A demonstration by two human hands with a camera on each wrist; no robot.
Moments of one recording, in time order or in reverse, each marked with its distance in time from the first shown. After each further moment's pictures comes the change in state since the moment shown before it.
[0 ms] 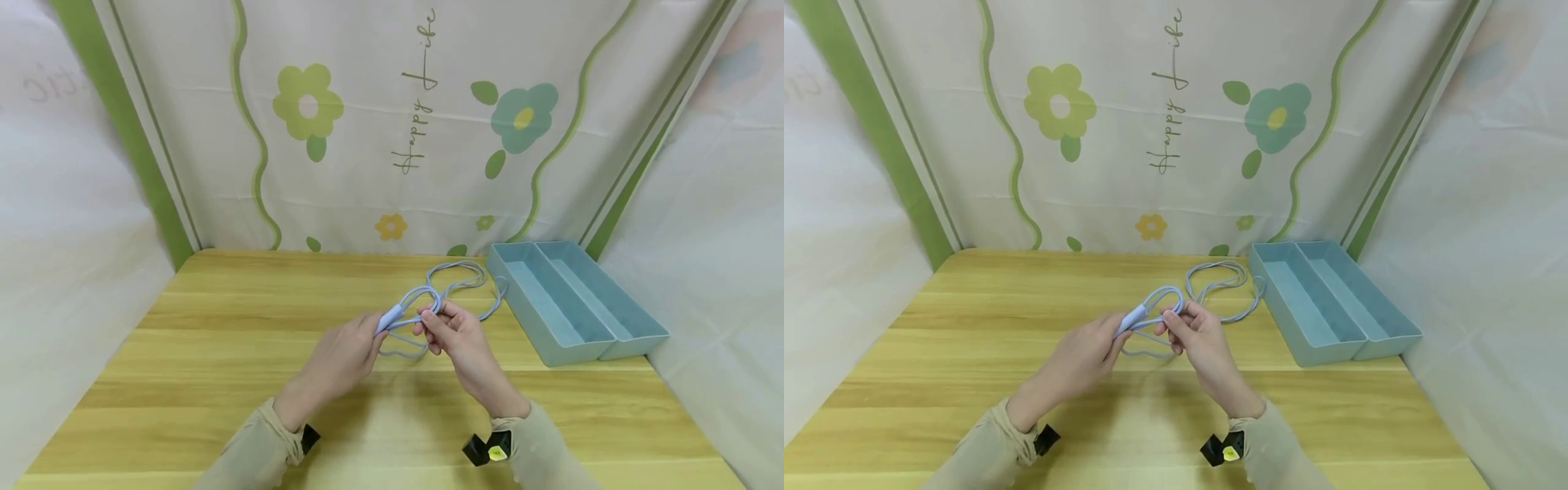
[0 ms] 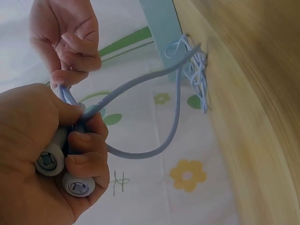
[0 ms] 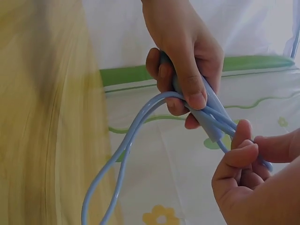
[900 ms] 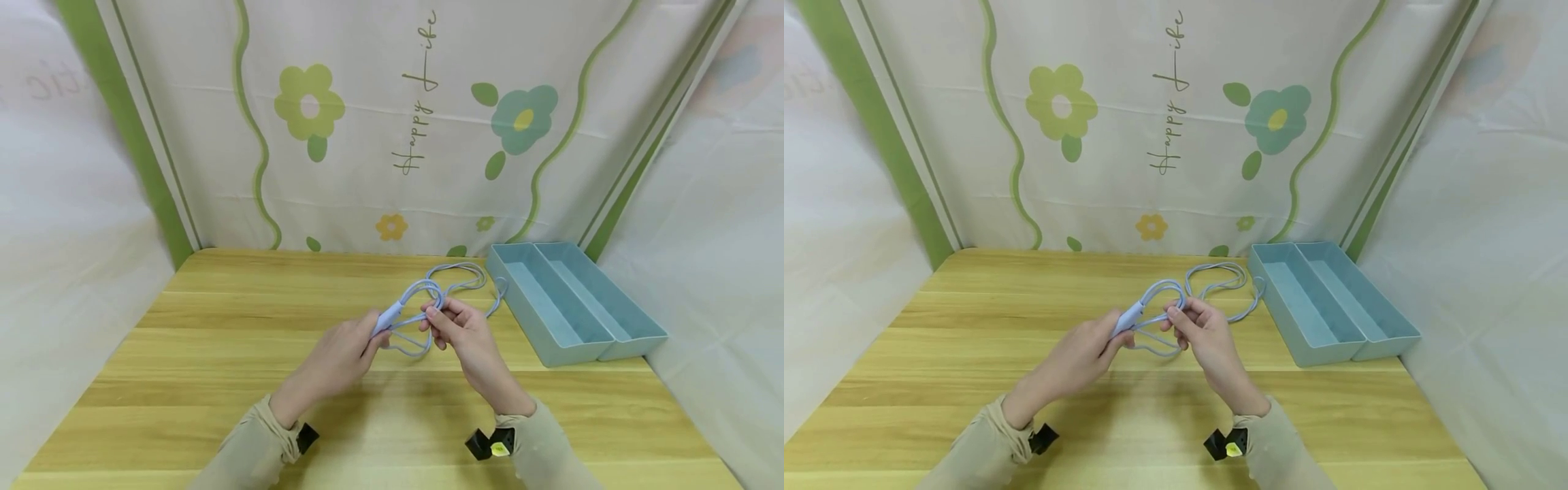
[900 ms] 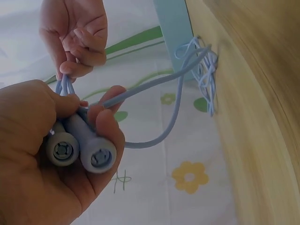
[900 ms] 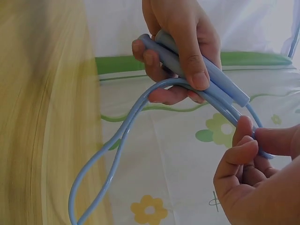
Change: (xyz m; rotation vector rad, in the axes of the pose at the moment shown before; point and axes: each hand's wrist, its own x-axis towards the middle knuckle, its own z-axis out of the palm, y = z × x) left_hand 0.001 0.001 -0.008 -0.207 -0.092 -0.065; right_hand 0.000 -0.006 -0.006 -0.078 0.020 -0.050
